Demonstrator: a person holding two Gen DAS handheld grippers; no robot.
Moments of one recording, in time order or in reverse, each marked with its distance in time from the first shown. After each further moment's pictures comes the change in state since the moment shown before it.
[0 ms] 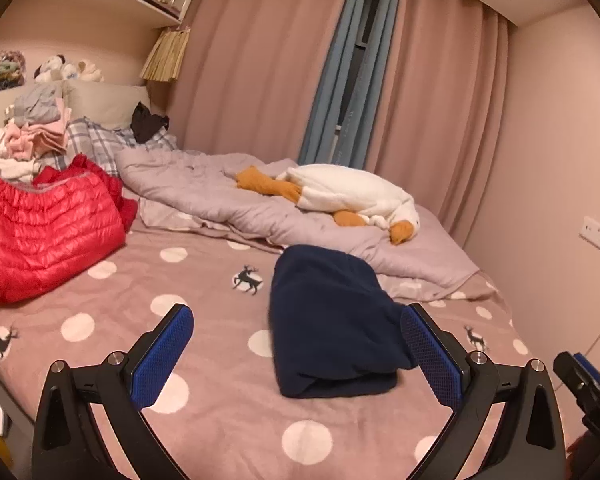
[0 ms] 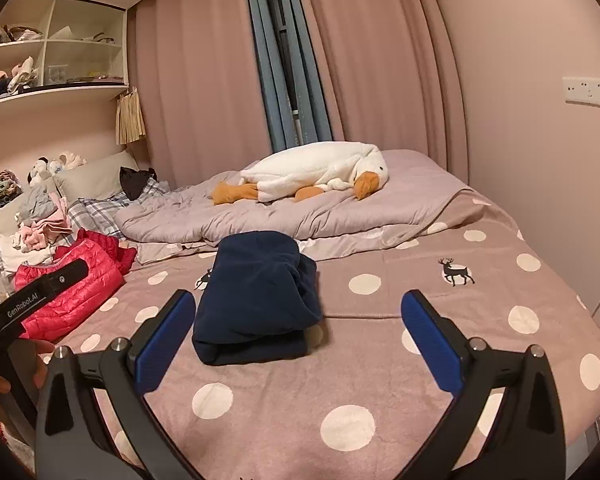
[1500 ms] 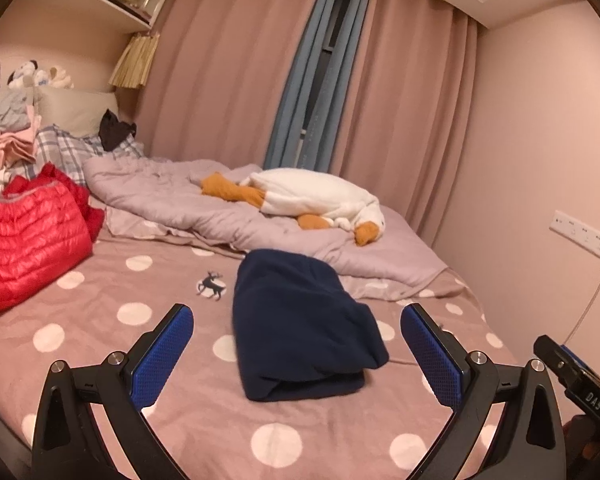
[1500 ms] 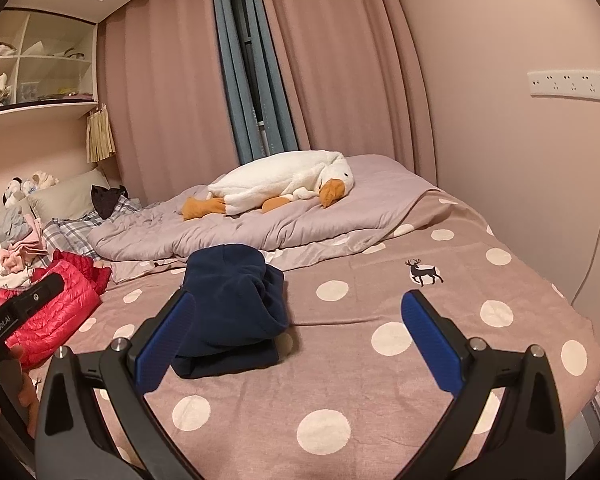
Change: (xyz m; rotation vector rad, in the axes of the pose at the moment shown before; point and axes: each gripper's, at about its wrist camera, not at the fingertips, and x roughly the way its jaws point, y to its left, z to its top) left arm -0.005 -0.016 0.001 0.042 -0.006 -0.130; right arm -0.010 -0.026 0.004 0.064 -0.027 -0.101
